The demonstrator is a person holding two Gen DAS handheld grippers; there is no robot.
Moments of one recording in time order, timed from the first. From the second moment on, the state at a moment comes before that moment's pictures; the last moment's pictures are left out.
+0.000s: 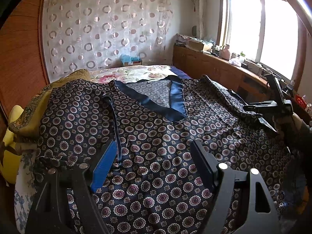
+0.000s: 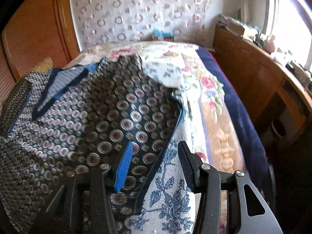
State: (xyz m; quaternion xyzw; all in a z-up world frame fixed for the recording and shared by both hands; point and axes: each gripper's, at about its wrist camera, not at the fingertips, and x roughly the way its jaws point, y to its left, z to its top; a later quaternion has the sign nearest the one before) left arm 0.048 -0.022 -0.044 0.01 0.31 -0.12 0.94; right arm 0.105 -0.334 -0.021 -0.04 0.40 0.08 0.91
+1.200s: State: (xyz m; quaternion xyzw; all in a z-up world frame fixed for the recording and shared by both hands) left arm 0.046 0.001 -0.041 -0.02 0.30 -0.10 0.95; right arm 0.064 -0.239 0.043 -0.08 0.29 0.22 0.93
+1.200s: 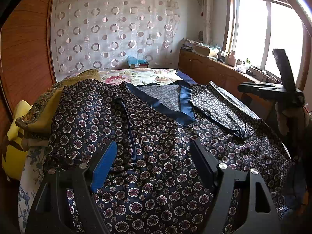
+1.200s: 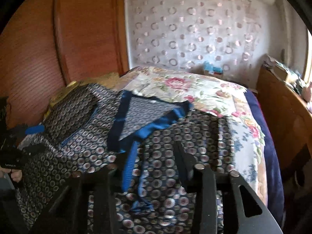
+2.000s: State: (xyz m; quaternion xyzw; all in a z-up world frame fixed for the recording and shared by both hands) left arm 0.048 -0.003 -0.044 -0.01 0.31 -0.10 0.95; right arm 0.148 -0.285 -0.021 -0.09 0.41 0.14 0.90
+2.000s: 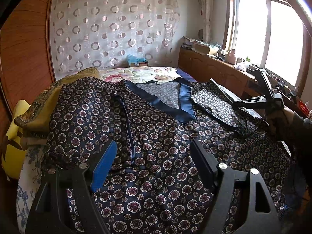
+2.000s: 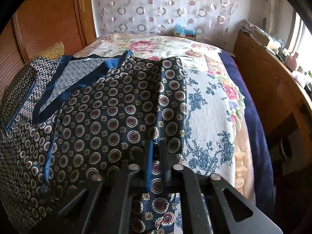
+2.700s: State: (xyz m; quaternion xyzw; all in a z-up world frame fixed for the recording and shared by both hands) left arm 0.128 0.045 -0.025 0.01 0.32 -0.07 0.94; right arm 0.191 -0.341 -0.009 -0.05 0.38 0.10 0.92
